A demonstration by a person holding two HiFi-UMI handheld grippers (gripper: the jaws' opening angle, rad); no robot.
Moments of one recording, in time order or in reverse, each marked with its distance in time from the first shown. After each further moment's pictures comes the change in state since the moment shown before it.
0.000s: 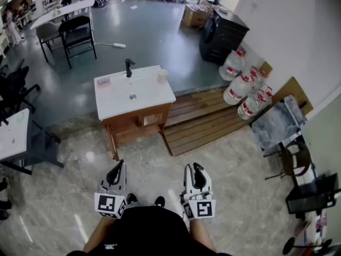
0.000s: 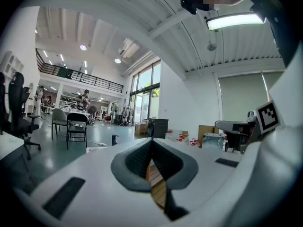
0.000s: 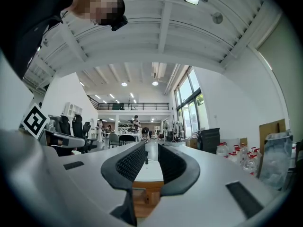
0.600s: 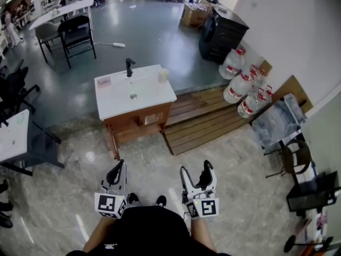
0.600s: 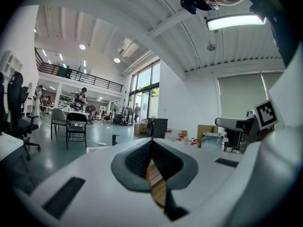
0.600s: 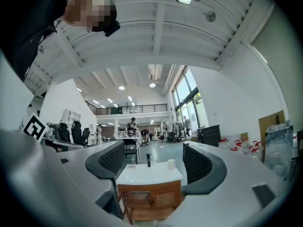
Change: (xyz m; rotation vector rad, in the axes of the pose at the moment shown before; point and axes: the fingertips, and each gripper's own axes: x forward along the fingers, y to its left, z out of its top) left arm -0.004 0.009 0.005 -0.005 0.010 -0.009; right arm 0.001 0.004 0.006 0.093 -0.025 -0.006
